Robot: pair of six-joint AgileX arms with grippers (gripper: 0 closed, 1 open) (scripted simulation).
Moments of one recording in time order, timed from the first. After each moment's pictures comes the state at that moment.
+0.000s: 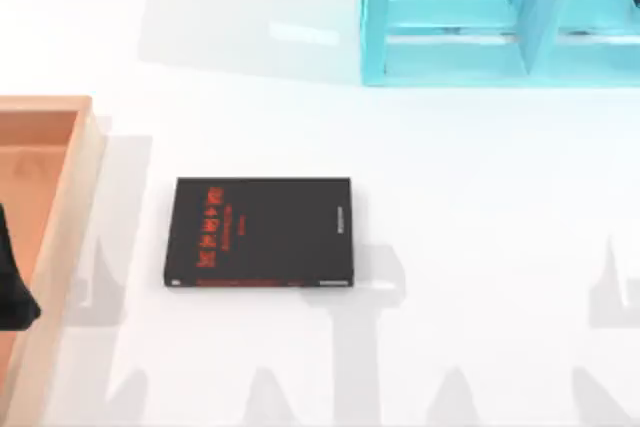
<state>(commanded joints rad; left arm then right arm) 0.00 0.00 0.00 0.00 0.00 0.00 0.00 0.00 0.00 0.00 0.00 0.00</state>
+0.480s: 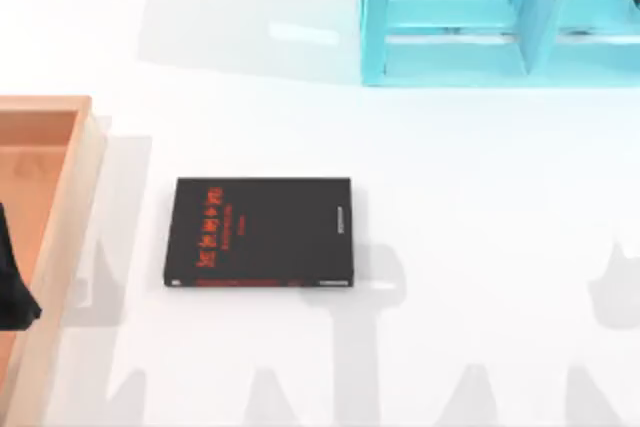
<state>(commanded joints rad) 0.00 0.00 0.00 0.00 0.00 0.00 -0.03 0.21 0.19 -0.18 0.00 -0.22</state>
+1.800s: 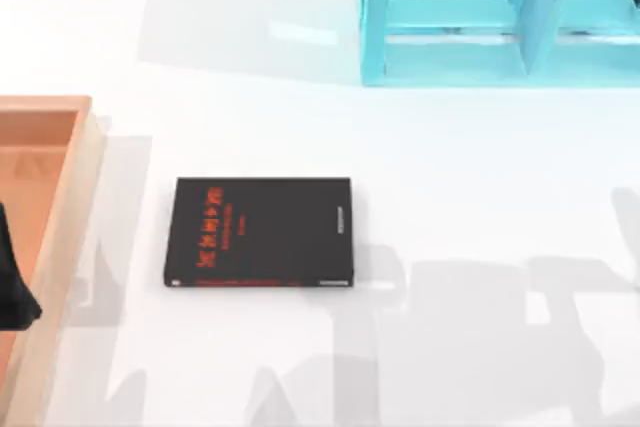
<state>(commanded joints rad) 0.00 0.00 0.00 0.00 0.00 0.00 -0.22 1.56 1.22 -1.23 0.00 -1.78</state>
